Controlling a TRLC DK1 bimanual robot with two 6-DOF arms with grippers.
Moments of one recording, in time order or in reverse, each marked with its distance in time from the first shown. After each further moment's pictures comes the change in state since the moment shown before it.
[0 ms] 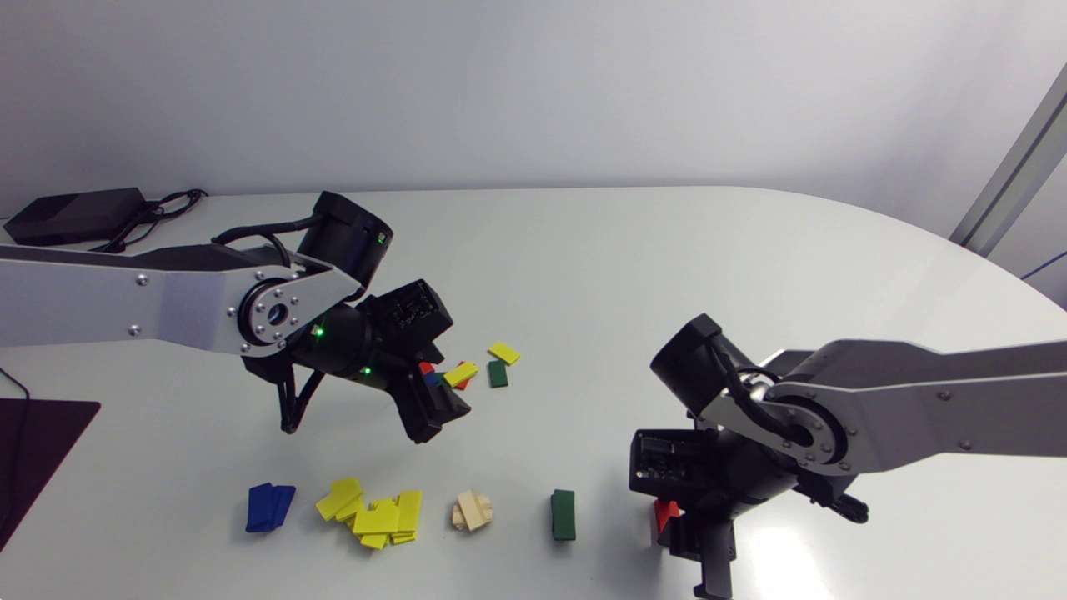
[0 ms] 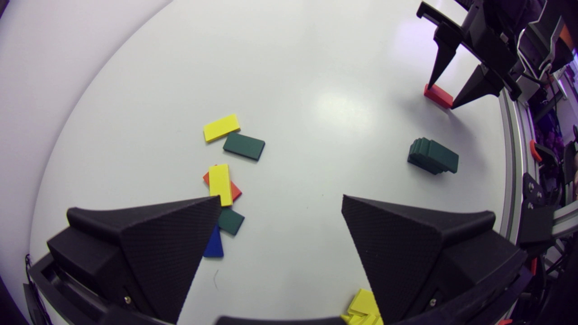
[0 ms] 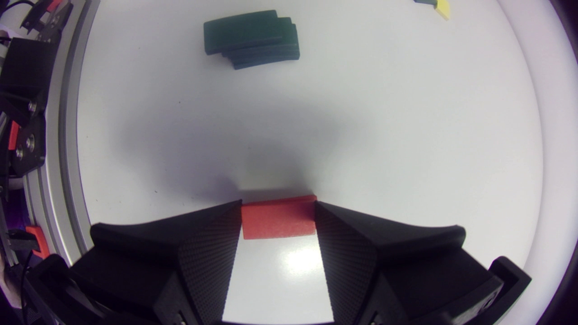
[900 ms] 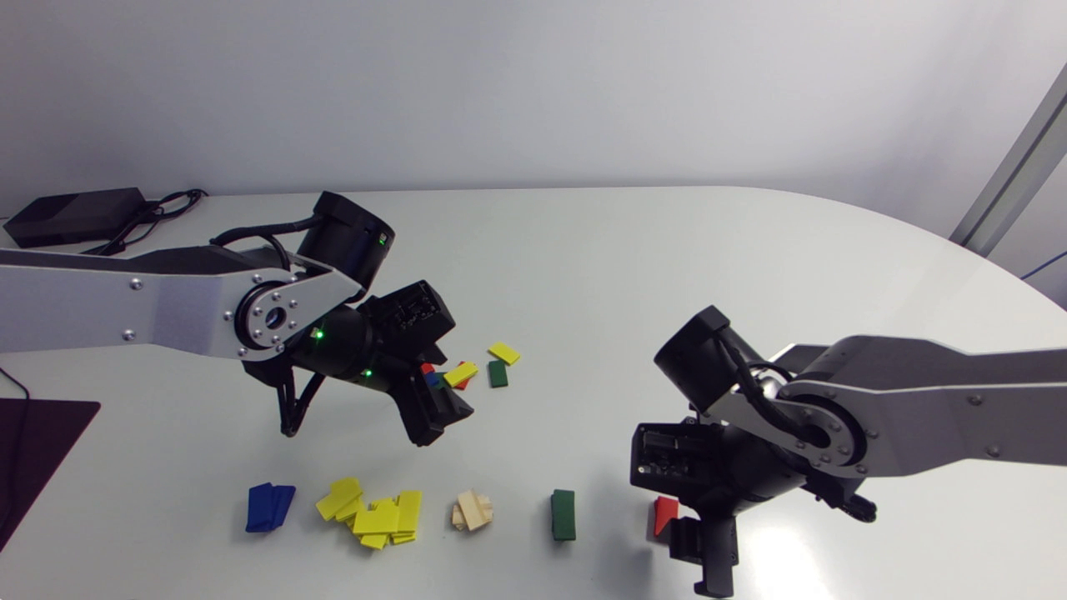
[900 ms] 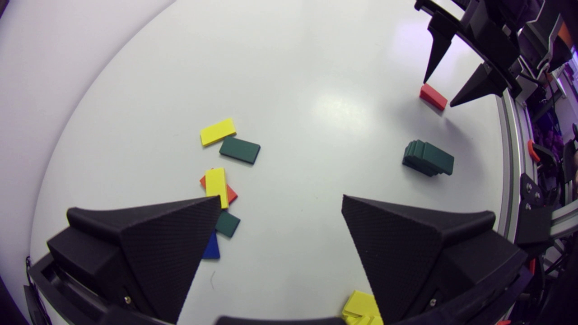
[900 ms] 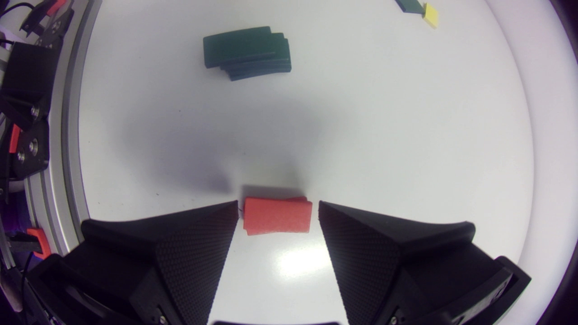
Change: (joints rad) left arm -0.013 -0.016 -0.008 0.003 0.000 -0.008; right arm 0.013 -0.055 0.003 -0.014 0.019 0.011
